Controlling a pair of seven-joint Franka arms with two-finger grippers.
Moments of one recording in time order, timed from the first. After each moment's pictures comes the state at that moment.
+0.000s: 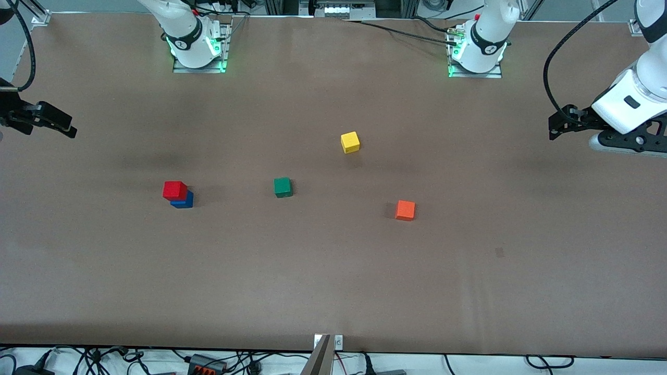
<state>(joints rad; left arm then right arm) -0.05 -0.01 0.00 -1.69 0.05 1.64 0.07 -0.03 -0.02 -0.05 -1.69 -0.01 1.67 -0.01</state>
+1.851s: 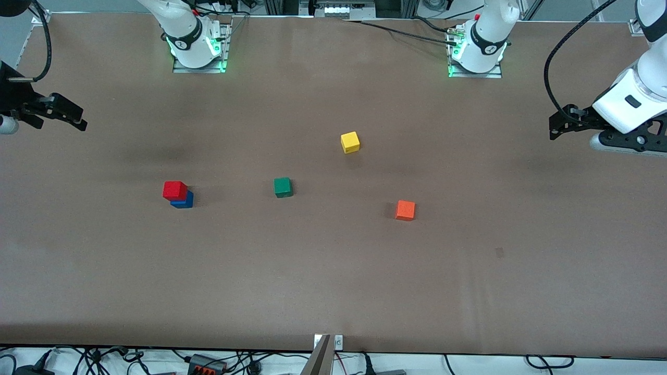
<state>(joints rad) -0.05 -0.01 0.00 -1.69 0.05 1.64 0.07 -0.01 -0.09 -0.04 -1.78 -0.02 1.71 -0.02</state>
